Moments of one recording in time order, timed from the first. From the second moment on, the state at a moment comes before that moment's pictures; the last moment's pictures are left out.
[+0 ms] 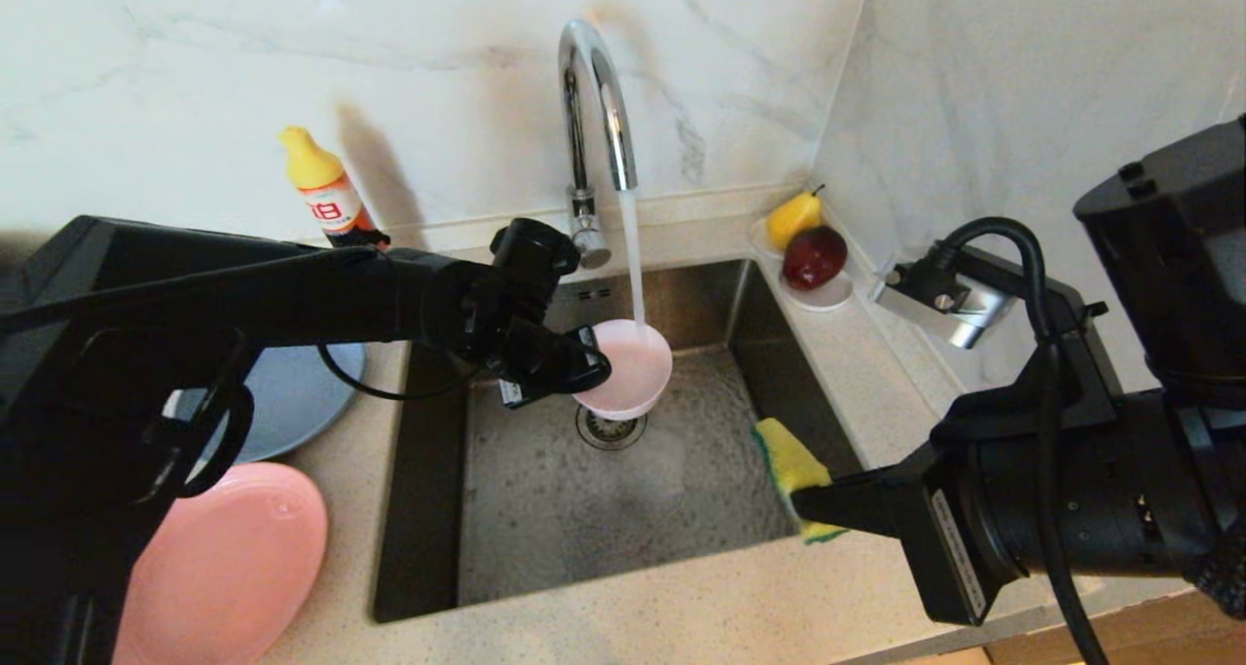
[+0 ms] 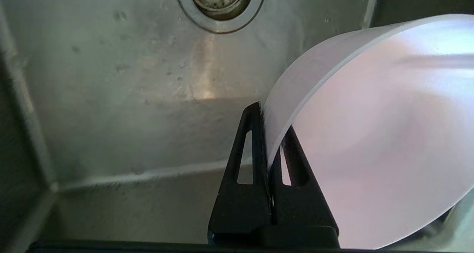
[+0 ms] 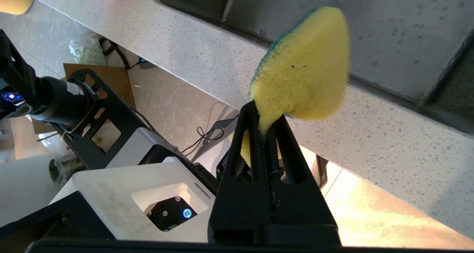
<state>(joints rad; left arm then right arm) -0.45 2.21 -1.78 0.36 0.04 -0.65 0.87 1.45 -1.26 0.42 -0.01 0.32</state>
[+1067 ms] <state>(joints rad) -0.46 2.27 -1.87 0.38 0.05 -0.70 0.87 1.45 -1.26 0.42 0.00 0.32</state>
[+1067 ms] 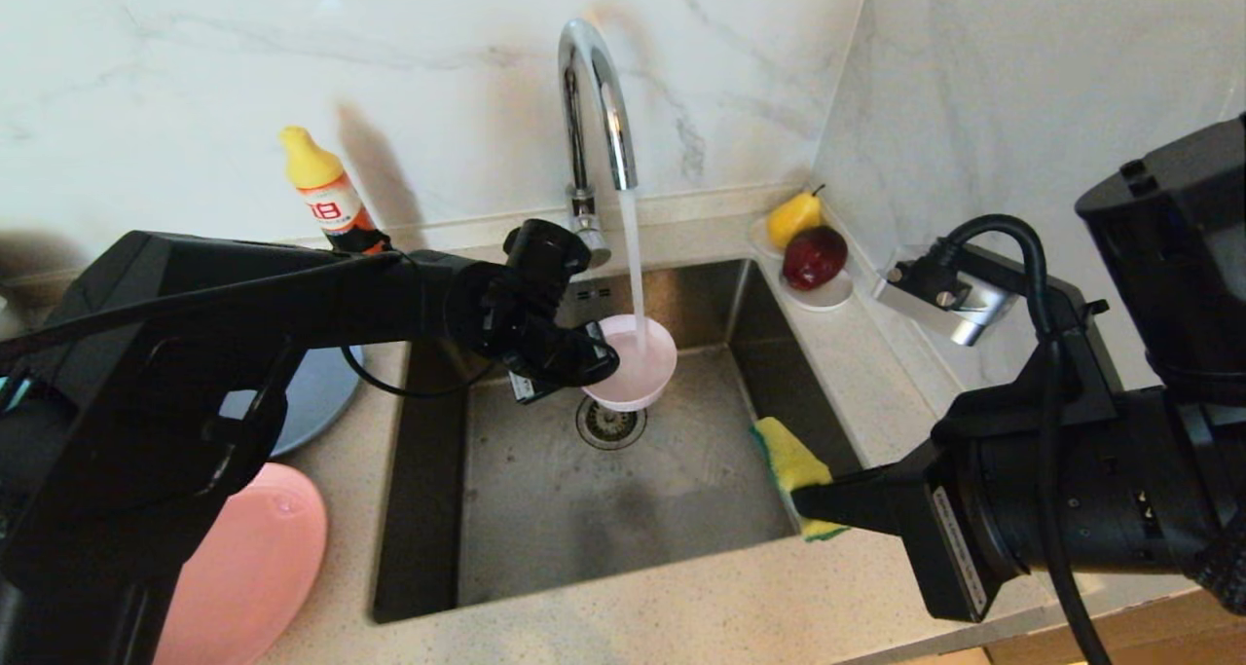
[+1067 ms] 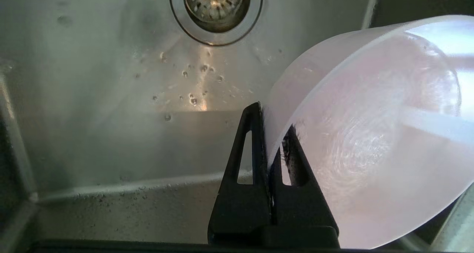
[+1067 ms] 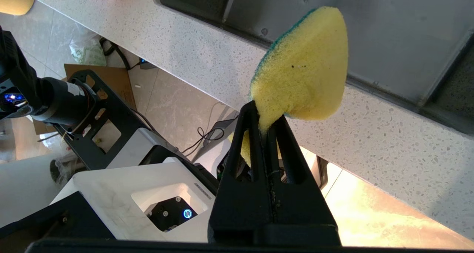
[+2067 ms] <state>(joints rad) -0.44 1.97 -1.51 0.00 0.45 -0.42 0.86 1.45 -1.26 0.42 -0.01 0.32</state>
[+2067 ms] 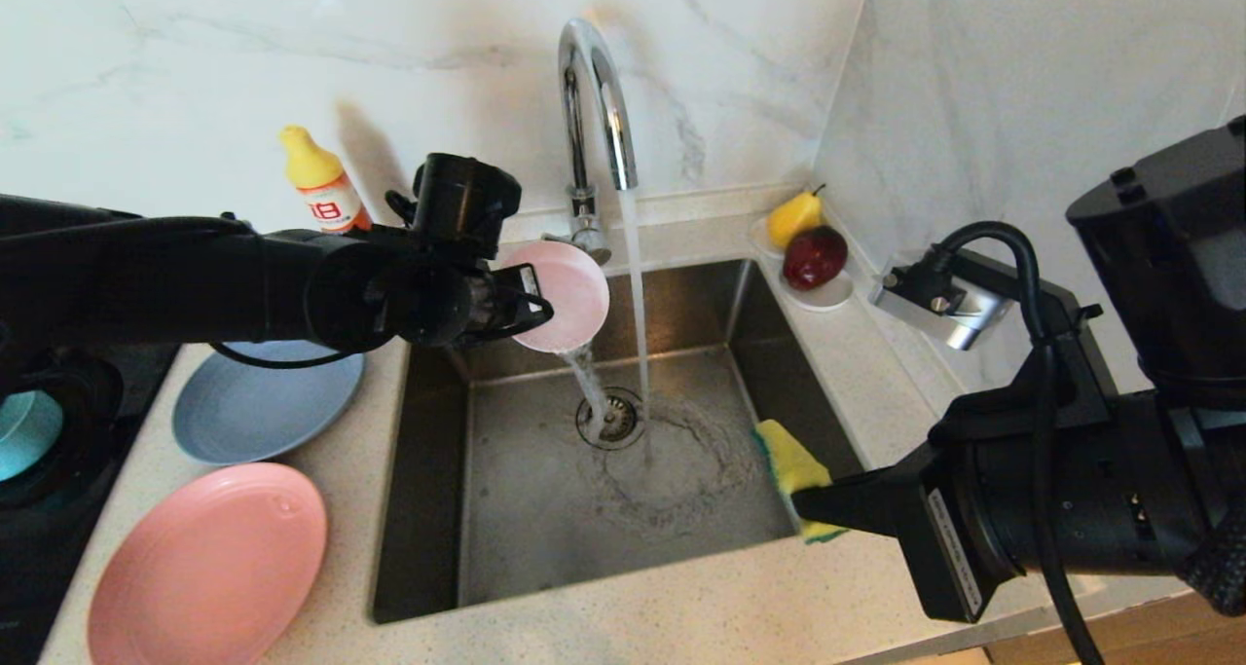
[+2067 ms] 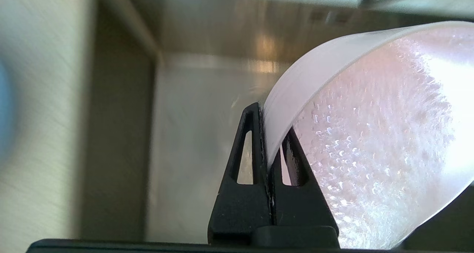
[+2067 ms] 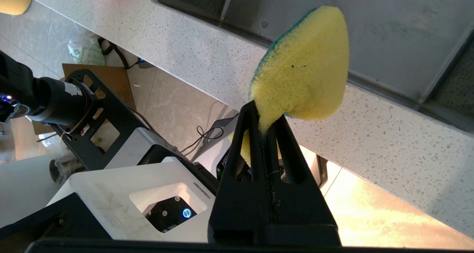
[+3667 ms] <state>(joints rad) -0.38 1.50 -0.79 -1.14 0.17 -0.02 0.87 1.48 -1.25 0.42 0.00 0.33</state>
